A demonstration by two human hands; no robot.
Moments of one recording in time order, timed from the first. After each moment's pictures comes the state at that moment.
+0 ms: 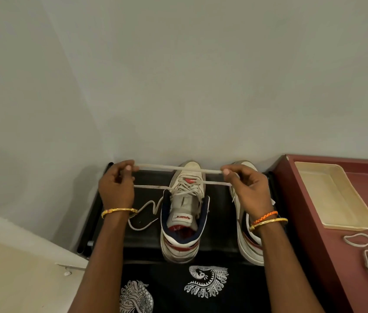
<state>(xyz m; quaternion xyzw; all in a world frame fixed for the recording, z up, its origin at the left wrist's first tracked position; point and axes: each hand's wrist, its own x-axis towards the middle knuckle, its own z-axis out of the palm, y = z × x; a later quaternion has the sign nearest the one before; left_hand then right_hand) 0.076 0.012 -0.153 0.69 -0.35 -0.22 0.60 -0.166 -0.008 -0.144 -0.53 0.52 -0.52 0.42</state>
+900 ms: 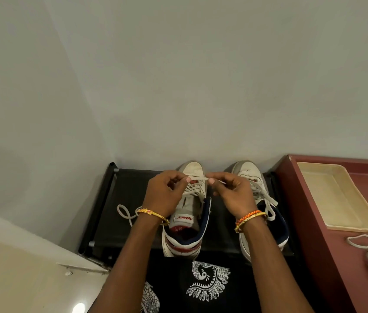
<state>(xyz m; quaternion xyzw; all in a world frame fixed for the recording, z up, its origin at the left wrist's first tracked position) 0.024 0.008 -0.159 0.64 -0.56 -0.30 0.43 -0.141 -0.010 -0.157 -0.52 0.53 -0.46 0.48</state>
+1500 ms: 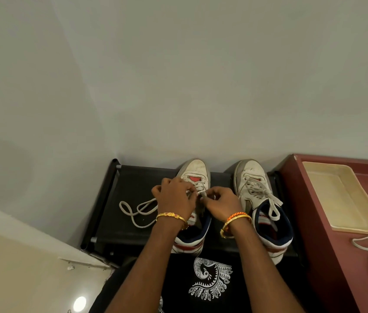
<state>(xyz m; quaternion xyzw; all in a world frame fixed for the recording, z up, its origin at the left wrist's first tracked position) 0.001 0.006 -0.178 0.74 -0.62 -0.17 0.18 -0.125 -0.007 -0.180 -0.57 0.67 -0.20 0.42</state>
